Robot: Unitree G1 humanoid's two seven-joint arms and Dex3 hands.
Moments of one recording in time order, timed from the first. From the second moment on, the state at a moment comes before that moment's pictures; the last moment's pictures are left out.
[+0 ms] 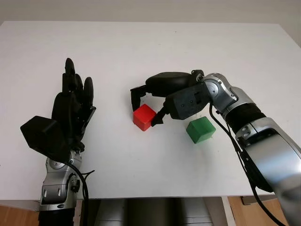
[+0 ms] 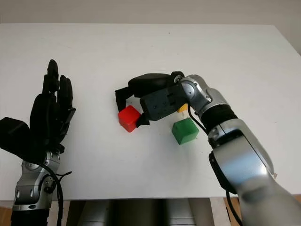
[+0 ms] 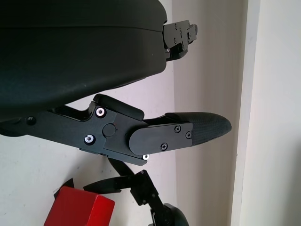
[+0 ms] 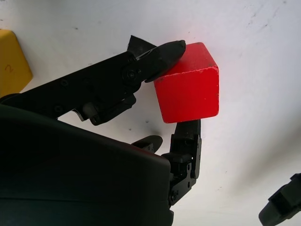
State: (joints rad) left arm -0.19 0.14 0.19 -0.13 -0.14 0.06 -0.02; right arm -1.15 -0.36 0.44 1.07 -0.52 -0.68 0.52
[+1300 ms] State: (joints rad) left arm -0.19 0.14 0.19 -0.13 -0.15 0.07 -0.02; right arm -1.19 -0.41 0.47 1.12 -0.57 -0.70 0.55
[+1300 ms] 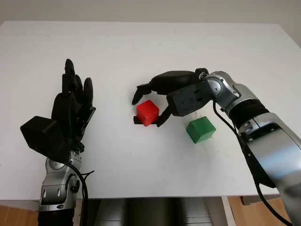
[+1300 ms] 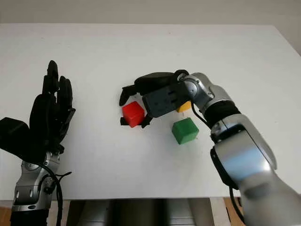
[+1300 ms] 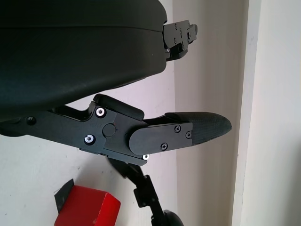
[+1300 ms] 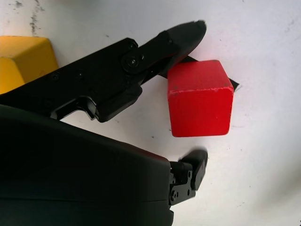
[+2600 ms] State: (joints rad) left arm -0.21 0.16 0.21 -0.11 -0.17 0.06 -0.06; right arm -1.21 -0.75 0.38 0.98 -0.71 -0.66 0.30
